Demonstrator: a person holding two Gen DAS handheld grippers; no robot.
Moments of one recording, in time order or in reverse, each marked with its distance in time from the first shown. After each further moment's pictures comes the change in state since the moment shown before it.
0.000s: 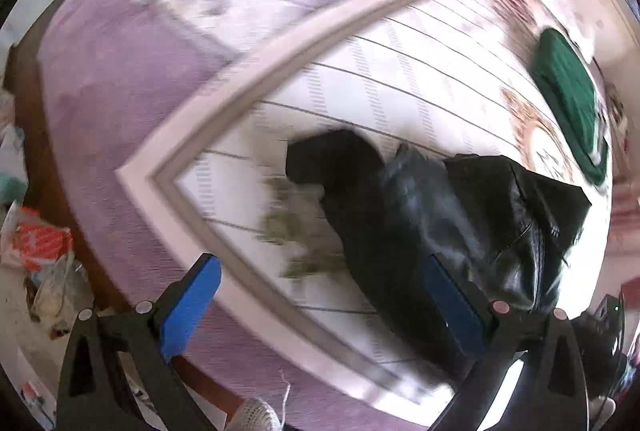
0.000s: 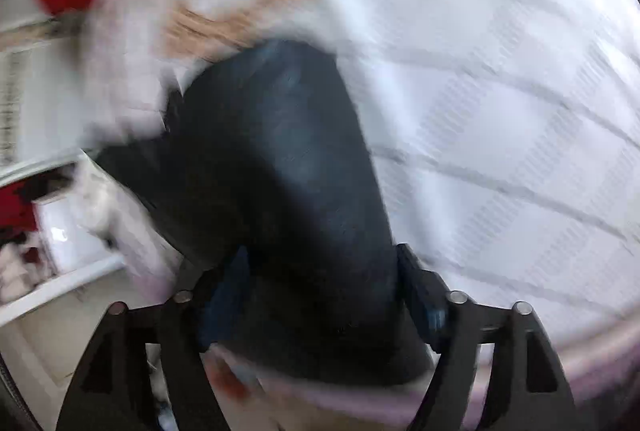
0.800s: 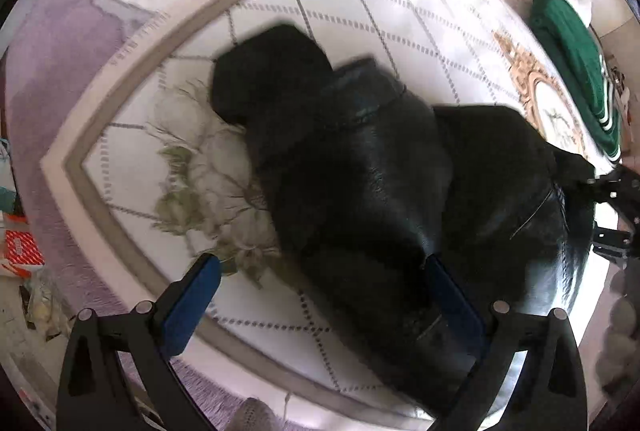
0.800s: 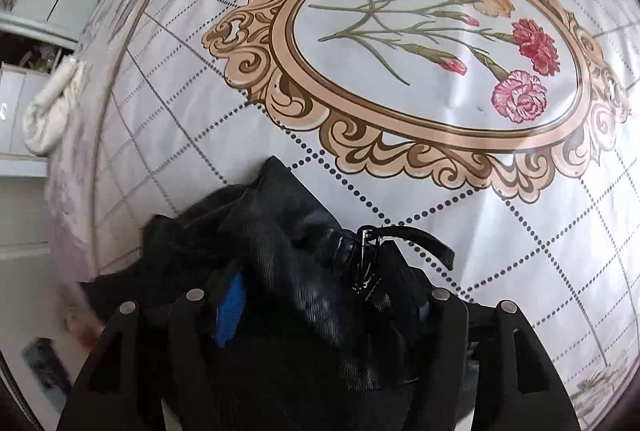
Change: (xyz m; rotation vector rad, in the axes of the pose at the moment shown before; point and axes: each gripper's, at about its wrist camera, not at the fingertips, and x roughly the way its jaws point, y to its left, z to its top) left arm 0.060 -0.041 -0.011 0.035 0.049 0.016; right arm 0.039 0.169 0.077 -0.497 -0.144 -0.237
